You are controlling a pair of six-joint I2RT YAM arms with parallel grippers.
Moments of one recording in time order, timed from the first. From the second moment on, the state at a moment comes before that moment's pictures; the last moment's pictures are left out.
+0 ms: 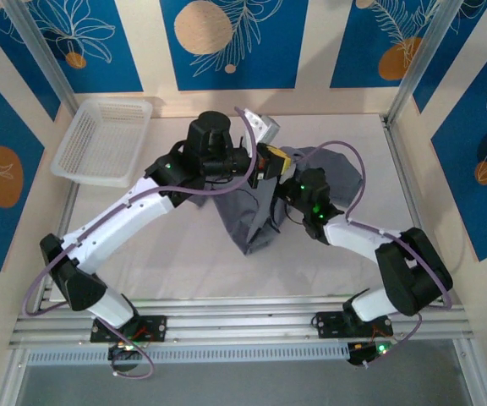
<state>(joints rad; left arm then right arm) -0.84 1.57 1.70 -0.38 0.49 -0.20 0.52 1.45 0.68 0.66 -0.28 0.30</state>
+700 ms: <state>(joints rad) -0.87 1.75 2.00 -0.40 0.41 -0.31 0.53 1.61 0.75 0.55 -0.32 0.31</state>
